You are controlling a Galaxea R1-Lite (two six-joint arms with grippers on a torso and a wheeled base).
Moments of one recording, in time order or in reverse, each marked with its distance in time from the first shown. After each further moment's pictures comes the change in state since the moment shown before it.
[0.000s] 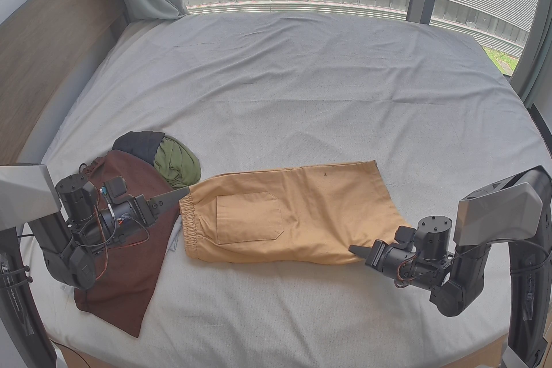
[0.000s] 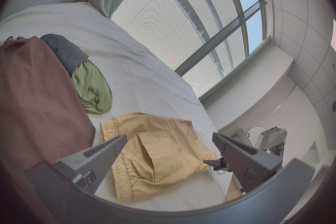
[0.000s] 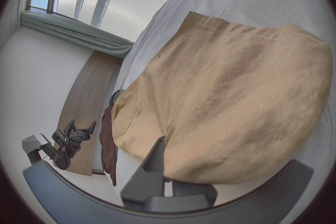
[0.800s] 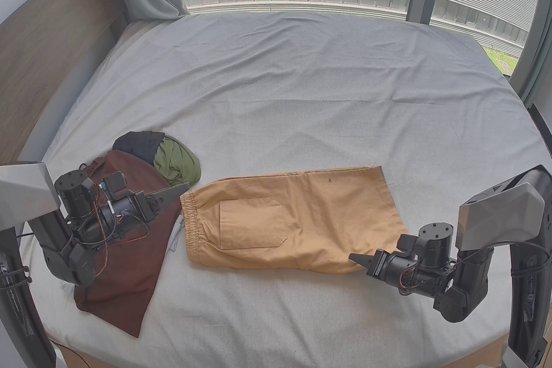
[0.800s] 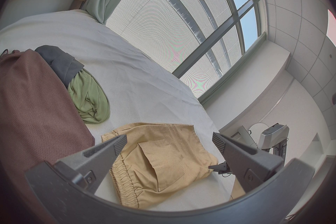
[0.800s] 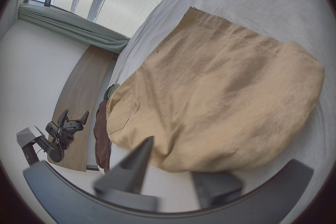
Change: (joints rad) left arm 0.000 -0.008 -0.025 -0.003 0.002 0.038; right arm 0.018 -0.011 0.066 0.001 -0.038 -0.039
